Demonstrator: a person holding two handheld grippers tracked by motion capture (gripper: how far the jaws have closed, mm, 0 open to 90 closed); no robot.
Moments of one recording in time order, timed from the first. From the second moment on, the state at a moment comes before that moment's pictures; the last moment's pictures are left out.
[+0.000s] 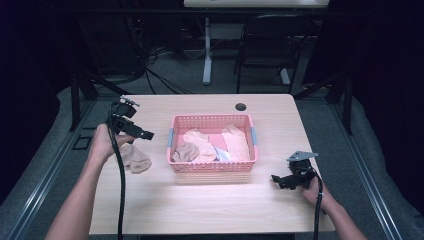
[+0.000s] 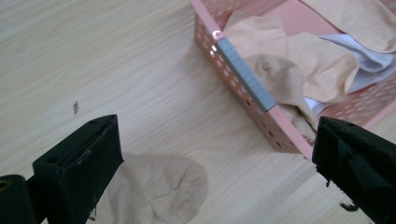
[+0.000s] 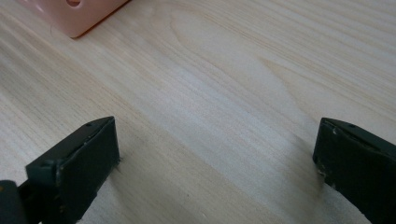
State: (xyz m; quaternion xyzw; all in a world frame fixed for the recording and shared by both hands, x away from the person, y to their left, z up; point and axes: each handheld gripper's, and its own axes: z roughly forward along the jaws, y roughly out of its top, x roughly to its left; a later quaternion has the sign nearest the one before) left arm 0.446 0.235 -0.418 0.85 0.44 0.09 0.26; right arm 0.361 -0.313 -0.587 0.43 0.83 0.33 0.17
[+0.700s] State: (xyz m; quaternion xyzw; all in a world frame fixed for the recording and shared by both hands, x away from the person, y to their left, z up) left arm 0.455 0.158 -0.428 0.89 0.38 0.07 0.25; right arm 0.361 -0.313 -0.587 0.43 0.83 0.33 0.17
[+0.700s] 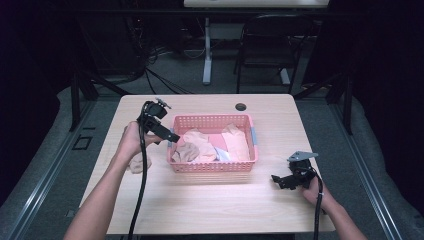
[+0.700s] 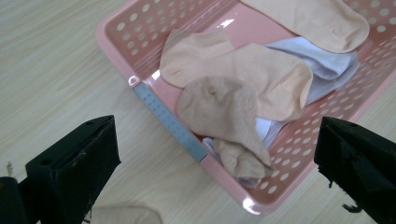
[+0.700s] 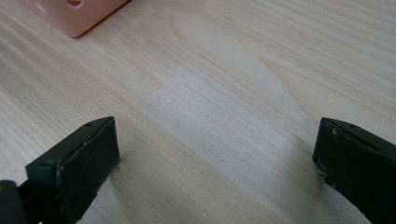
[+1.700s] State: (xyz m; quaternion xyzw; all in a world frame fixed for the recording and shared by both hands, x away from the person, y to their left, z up) left arm 0.452 0.107 -0.478 0.93 0.31 0.03 0.18; right arm 0.360 -0.313 -0.587 0.42 0.83 0.33 0.17
